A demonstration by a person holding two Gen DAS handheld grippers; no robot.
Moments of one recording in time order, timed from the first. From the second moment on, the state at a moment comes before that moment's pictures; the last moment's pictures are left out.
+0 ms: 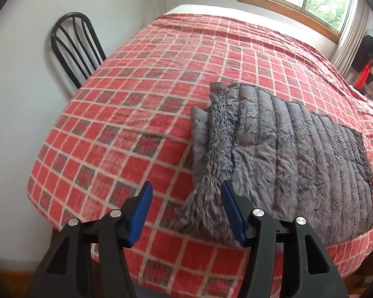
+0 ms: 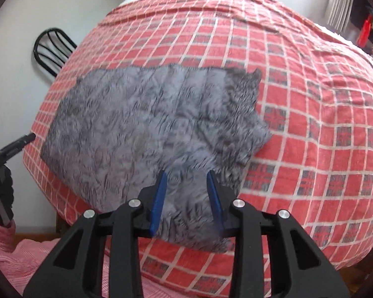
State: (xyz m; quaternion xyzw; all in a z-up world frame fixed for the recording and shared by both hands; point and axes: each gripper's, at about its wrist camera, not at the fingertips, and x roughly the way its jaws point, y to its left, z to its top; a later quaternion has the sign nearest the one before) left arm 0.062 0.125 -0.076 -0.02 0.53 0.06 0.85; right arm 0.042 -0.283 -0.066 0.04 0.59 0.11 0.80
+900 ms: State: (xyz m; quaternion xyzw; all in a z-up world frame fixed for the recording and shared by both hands) left arm 0.010 0.111 -0.098 -0.06 0.55 0.07 0.83; right arm 0.052 -0.272 -0.153 0.05 0.65 0.10 0.75
